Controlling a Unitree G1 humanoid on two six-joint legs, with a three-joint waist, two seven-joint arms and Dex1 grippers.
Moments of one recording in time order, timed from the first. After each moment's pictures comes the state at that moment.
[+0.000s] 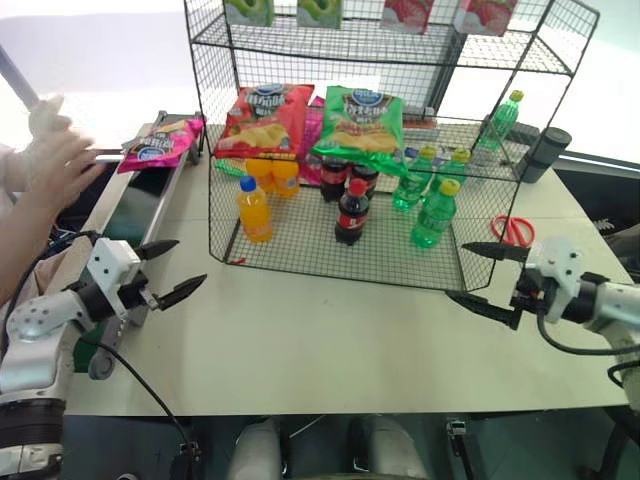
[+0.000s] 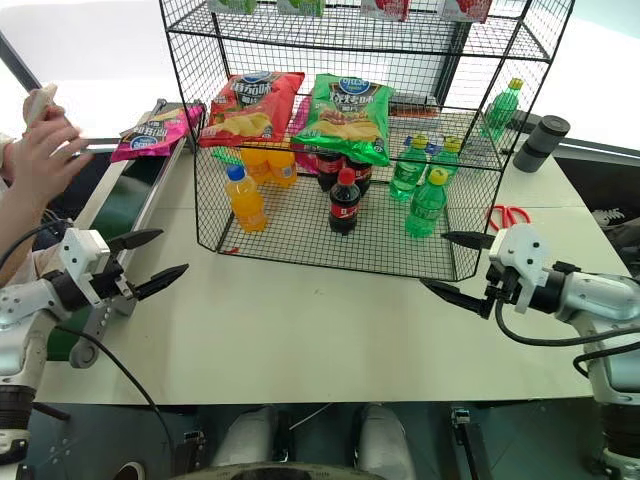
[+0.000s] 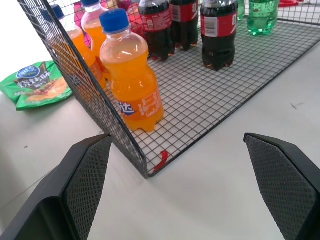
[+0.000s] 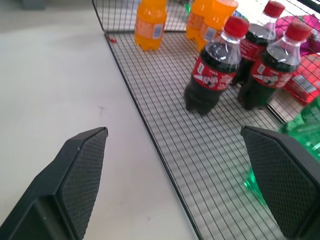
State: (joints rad) left arm -0.10 0.75 0.29 0.18 -0.40 -0.08 -1.04; right arm -0.05 -0.82 -0.27 -0.15 0.47 0.18 1.10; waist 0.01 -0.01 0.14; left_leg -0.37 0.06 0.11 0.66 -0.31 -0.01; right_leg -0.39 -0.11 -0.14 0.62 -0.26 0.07
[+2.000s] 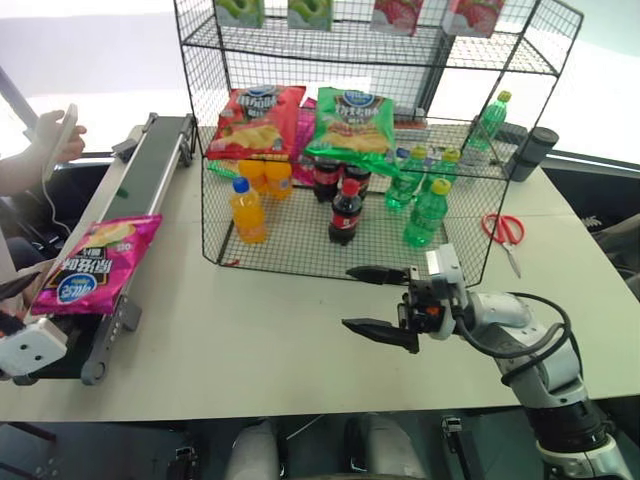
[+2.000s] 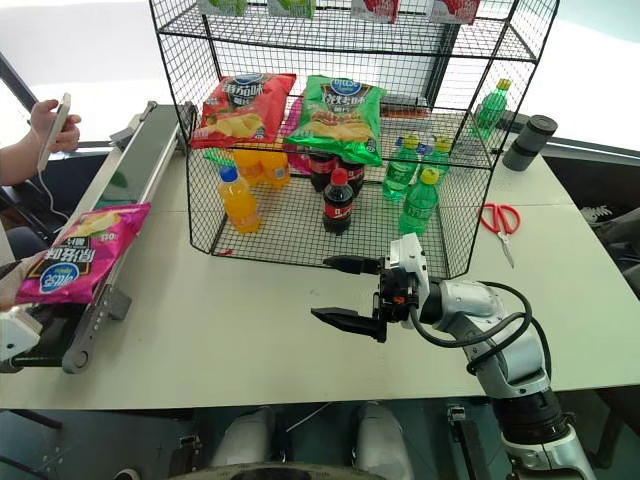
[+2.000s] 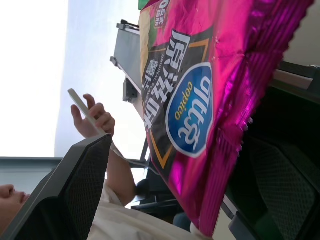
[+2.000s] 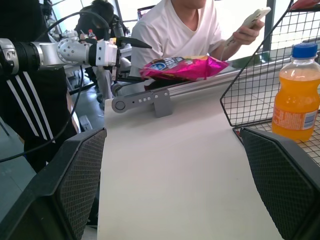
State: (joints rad) left arm 0.31 0.97 0.49 0.48 0.29 -0.80 -0.26; right arm -0.17 -0.53 0.06 -0.32 0.65 0.39 1.09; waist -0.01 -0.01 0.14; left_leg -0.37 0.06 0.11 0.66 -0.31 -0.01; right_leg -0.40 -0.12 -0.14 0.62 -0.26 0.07
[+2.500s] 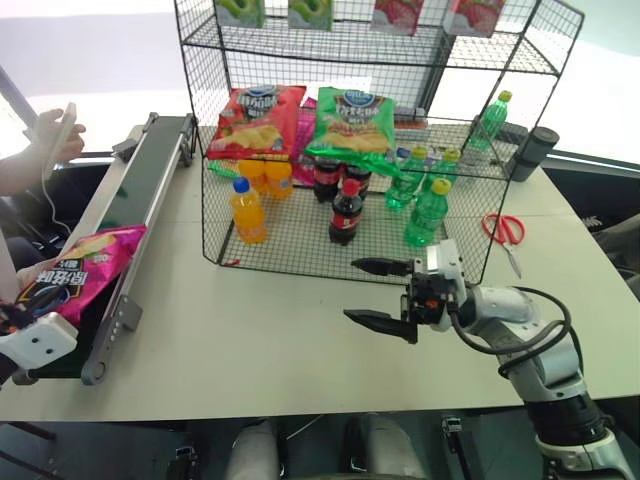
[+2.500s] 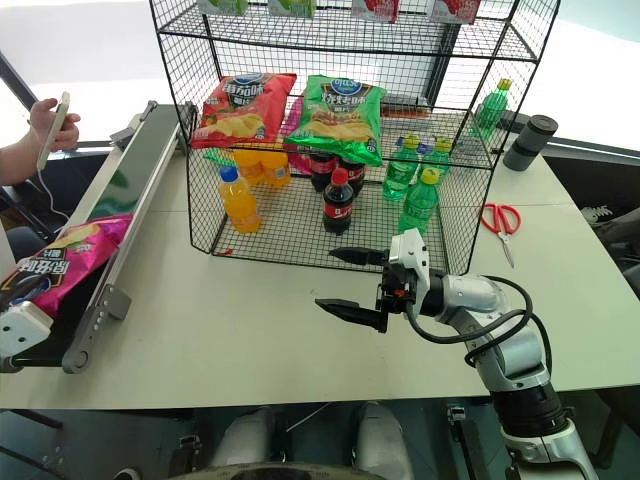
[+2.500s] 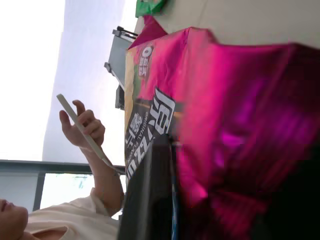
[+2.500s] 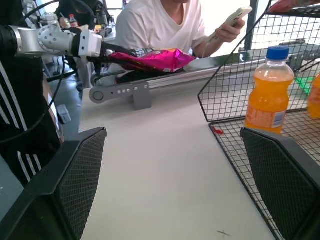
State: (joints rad) left arm 0.25 0.97 0.42 0.51 0.25 -0.79 -0.28; right arm -0.20 -0.54 0.06 -0.28 0.57 0.33 1.08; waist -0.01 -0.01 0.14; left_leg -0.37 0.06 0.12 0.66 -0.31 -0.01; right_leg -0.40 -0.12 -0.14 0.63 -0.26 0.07
